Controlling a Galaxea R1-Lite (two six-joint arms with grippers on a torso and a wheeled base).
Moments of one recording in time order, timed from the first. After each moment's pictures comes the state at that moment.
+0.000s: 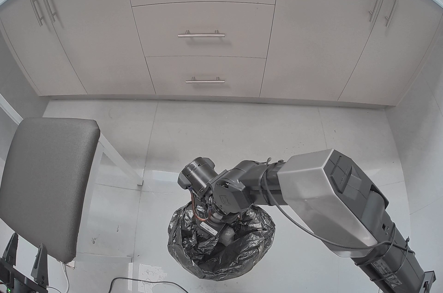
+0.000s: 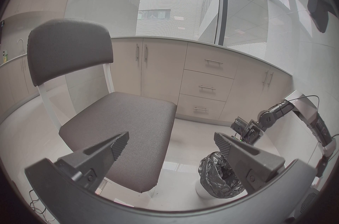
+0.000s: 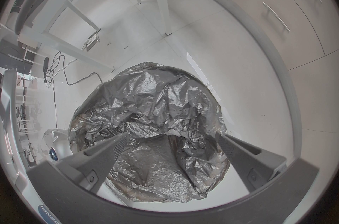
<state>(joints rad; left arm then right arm) 0.00 0.02 -0.02 -0.03 0.04 -0.16 0.86 2.64 -2.00 0.50 -0.24 -0.20</state>
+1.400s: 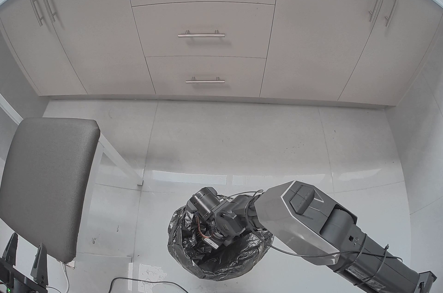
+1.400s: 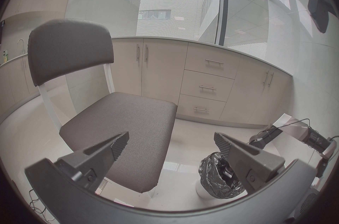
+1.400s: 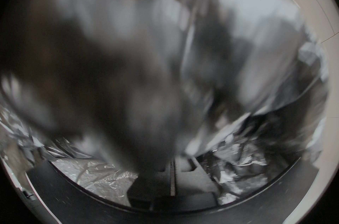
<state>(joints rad) 0.00 0.02 -0.02 -0.03 0.04 -0.16 0.83 2.87 -2.00 0.28 -0.25 -0.16</state>
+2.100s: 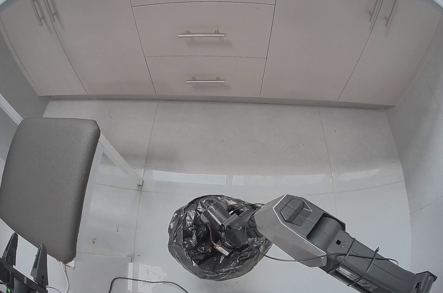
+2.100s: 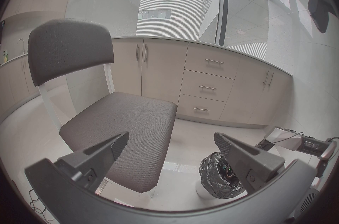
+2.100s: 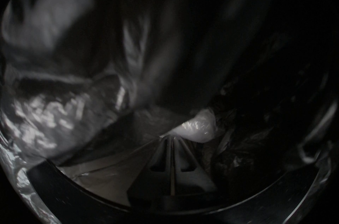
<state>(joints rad) 0.00 0.02 -0.02 -0.03 0.04 -0.16 0.78 3.02 -2.00 0.17 -0.28 -0.17</state>
